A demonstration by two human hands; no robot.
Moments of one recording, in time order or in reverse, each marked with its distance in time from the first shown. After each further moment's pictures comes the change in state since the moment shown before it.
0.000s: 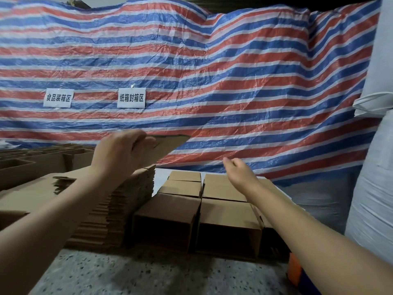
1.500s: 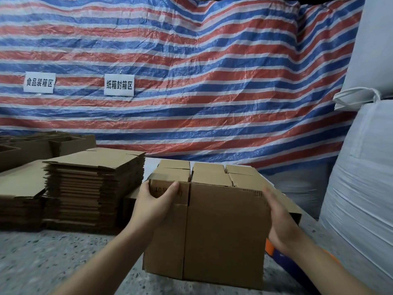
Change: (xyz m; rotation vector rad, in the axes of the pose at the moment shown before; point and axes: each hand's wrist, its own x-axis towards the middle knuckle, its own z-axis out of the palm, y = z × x) left_hand -0.116 0.092 0.056 -0.922 -0.217 -1.040; right_hand -0.135 0.082 -0.056 0.753 -0.122 0.144
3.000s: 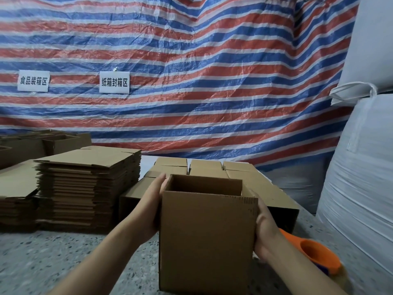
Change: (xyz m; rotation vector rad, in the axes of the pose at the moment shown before) left_hand -0.004 0.013 0.006 -0.333 -0.434 -0.302; right_hand -0.011 0.014 0.033 0.190 0.150 0.173
